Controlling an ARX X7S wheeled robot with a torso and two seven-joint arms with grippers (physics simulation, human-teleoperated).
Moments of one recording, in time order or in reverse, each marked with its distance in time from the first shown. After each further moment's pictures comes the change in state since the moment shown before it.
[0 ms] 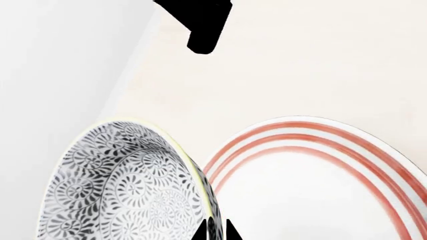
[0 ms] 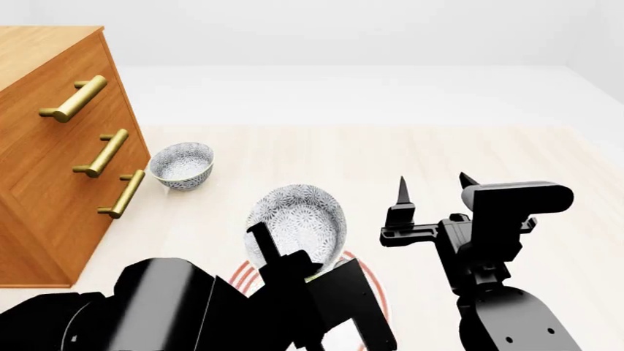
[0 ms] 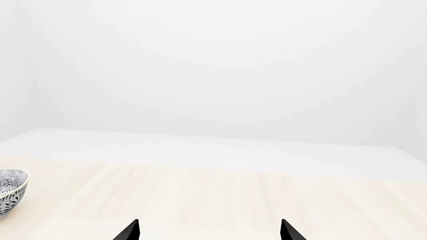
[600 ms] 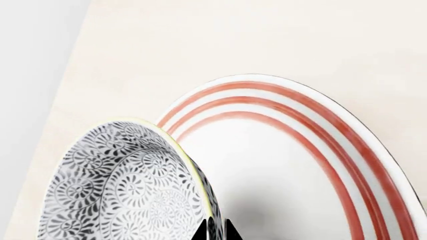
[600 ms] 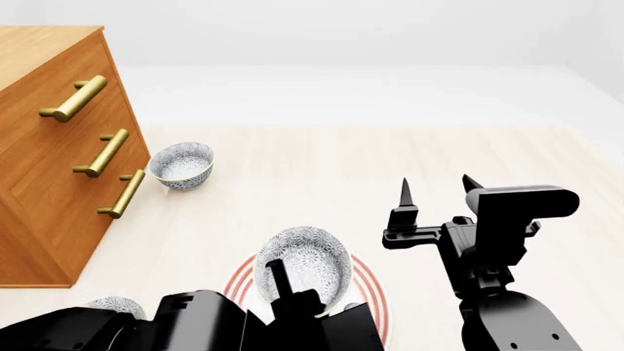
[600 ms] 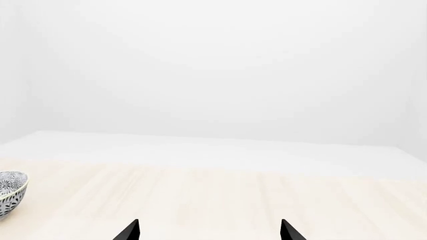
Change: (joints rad) left arm 0.044 0.019 0.230 -0.074 0.157 0.090 0.126; right arm -0.019 0.010 0.008 -0.015 0.021 -0.009 0.014
